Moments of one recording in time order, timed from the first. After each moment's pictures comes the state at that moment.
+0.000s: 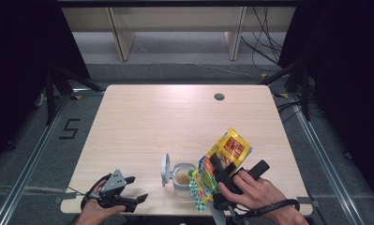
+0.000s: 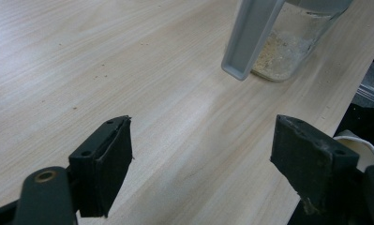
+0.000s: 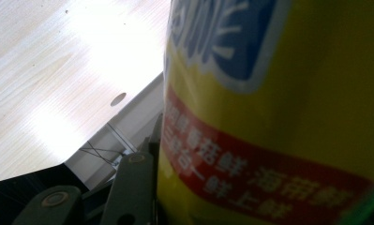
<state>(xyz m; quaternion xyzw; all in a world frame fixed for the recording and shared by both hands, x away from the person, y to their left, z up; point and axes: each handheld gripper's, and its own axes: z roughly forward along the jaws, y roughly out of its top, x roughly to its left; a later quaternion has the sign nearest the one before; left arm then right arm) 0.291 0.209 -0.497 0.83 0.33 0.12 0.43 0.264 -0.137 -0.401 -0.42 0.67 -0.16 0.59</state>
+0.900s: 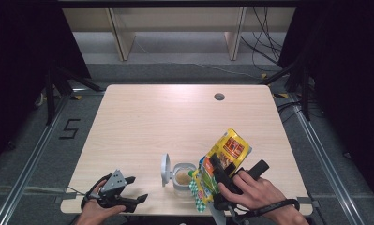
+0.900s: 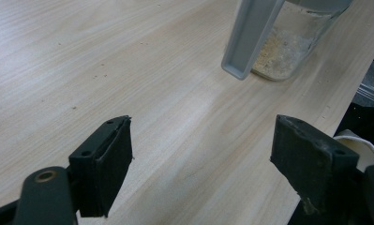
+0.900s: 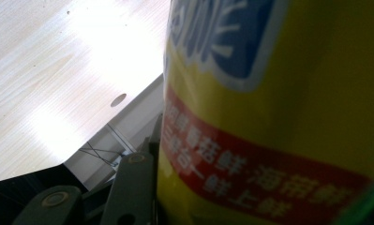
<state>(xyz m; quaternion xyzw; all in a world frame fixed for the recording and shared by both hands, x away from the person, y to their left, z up) 0.289 0.207 -0.498 0.82 0.34 0.11 0.44 0.264 -0.138 -0.402 -0.42 0.67 -0.16 0.59</state>
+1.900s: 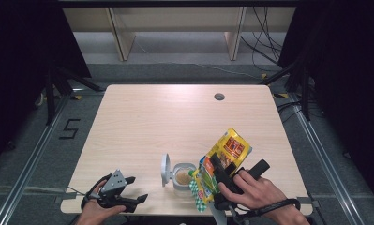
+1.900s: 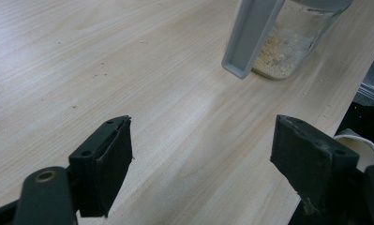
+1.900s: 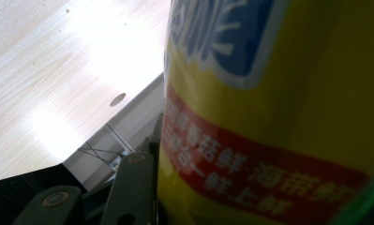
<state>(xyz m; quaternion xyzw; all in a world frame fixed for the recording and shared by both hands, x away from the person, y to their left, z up) 0.290 0.209 -0.498 0.83 0.34 0.12 0.43 0.264 -0.139 -0.401 -0.42 0.67 -0.17 0.59</state>
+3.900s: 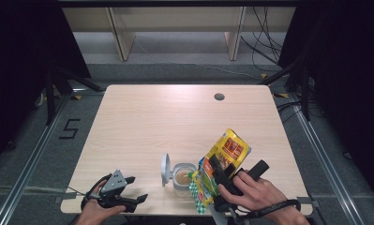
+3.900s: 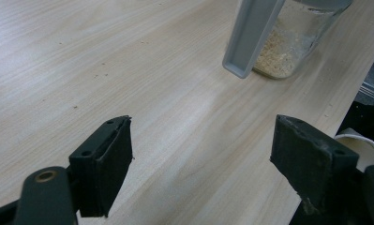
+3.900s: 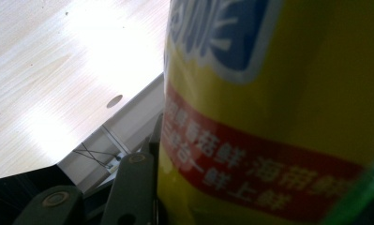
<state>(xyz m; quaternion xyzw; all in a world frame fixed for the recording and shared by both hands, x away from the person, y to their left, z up) 0.289 0.207 -0.498 0.83 0.34 0.11 0.44 0.260 -0.138 -0.399 -0.43 0.67 -0.16 0.59</state>
